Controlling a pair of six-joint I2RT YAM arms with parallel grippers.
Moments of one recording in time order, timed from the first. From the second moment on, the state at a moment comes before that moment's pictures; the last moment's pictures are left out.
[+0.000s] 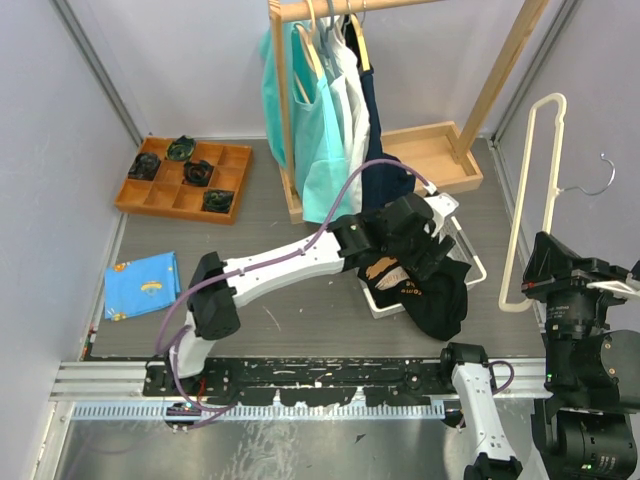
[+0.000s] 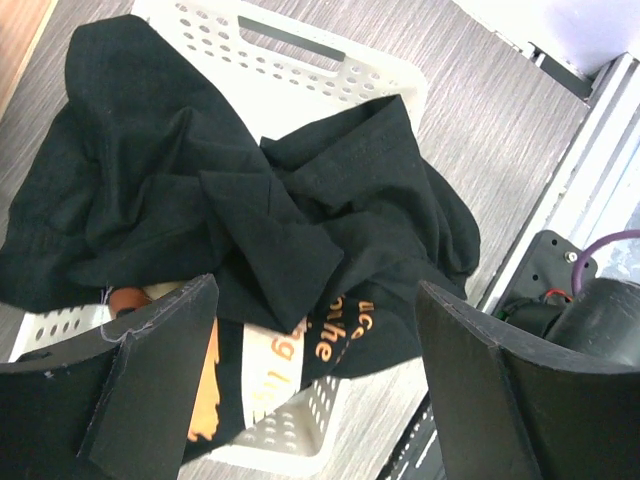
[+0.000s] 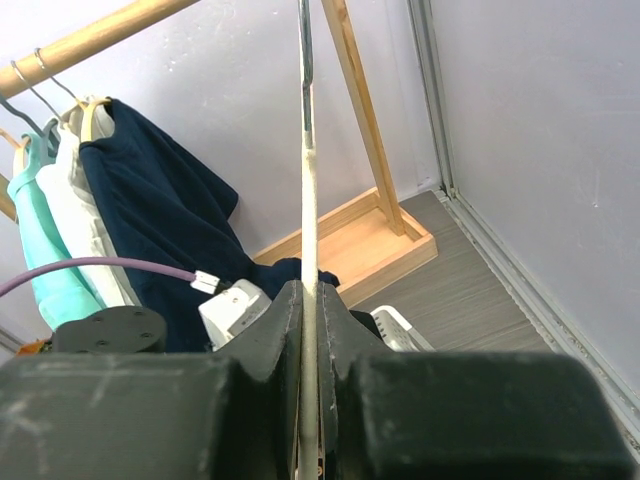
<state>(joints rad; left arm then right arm) -1.20 2.04 1.99 -0.54 -0.06 -0.23 -0.13 0.51 1.60 -0.94 0.11 0.35</state>
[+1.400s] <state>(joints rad) -1.34 2.37 2.27 -0.66 -0.19 -0.09 -0.13 0.55 1.68 -0.95 0.12 0.34</state>
